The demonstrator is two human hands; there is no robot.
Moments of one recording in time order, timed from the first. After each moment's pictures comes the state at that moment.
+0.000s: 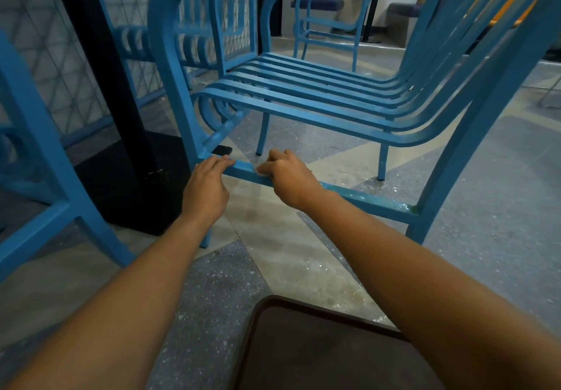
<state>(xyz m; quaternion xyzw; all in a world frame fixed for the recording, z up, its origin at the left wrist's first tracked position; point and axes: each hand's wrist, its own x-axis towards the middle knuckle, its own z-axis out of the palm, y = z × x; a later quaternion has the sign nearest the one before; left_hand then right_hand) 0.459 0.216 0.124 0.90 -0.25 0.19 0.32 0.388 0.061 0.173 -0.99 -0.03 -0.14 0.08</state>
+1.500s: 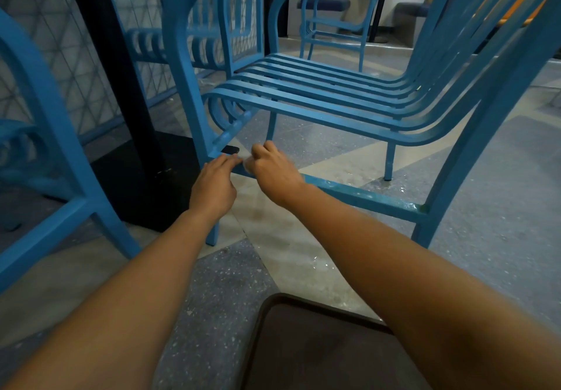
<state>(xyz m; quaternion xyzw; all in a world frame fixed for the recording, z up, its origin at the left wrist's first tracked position) 0.460 0.220 0.133 0.91 -0.25 0.14 0.29 0.400 0.095 0.184 -0.98 -0.09 -0.17 -0.02</state>
